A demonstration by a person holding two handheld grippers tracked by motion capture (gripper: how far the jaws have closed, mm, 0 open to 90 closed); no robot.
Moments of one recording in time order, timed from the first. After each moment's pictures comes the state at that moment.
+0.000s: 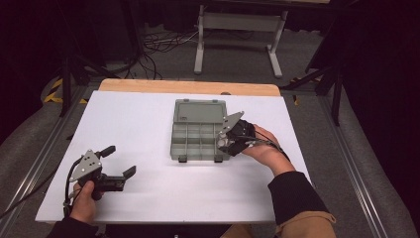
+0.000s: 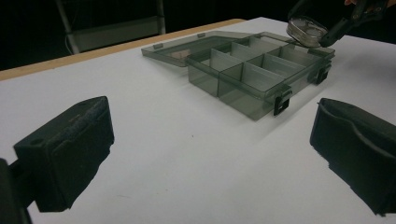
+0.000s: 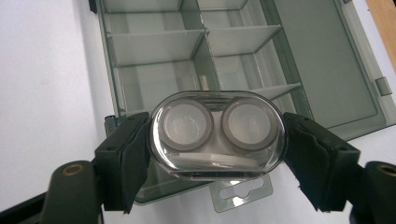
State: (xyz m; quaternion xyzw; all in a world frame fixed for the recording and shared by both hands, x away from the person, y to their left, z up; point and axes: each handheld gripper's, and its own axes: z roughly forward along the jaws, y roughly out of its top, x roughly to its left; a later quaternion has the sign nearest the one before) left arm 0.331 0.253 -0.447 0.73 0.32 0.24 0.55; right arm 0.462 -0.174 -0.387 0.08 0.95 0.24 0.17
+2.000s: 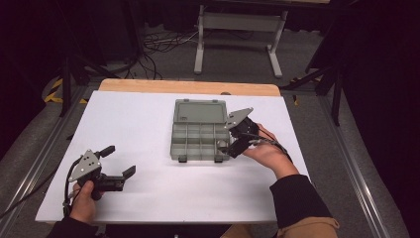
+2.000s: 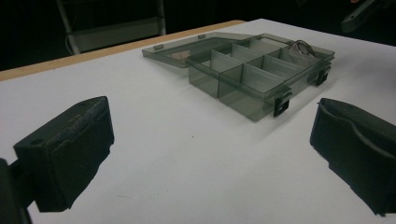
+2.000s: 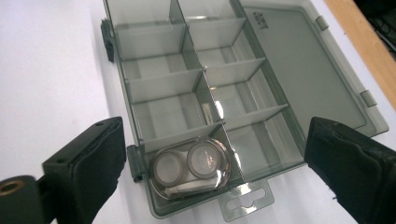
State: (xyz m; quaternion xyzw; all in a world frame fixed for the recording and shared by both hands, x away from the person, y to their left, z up) left arm 0.331 0.254 -0.446 0.73 0.33 0.24 0.55; right arm 0.452 -0.181 -0.369 0.11 0.93 0.31 0.16
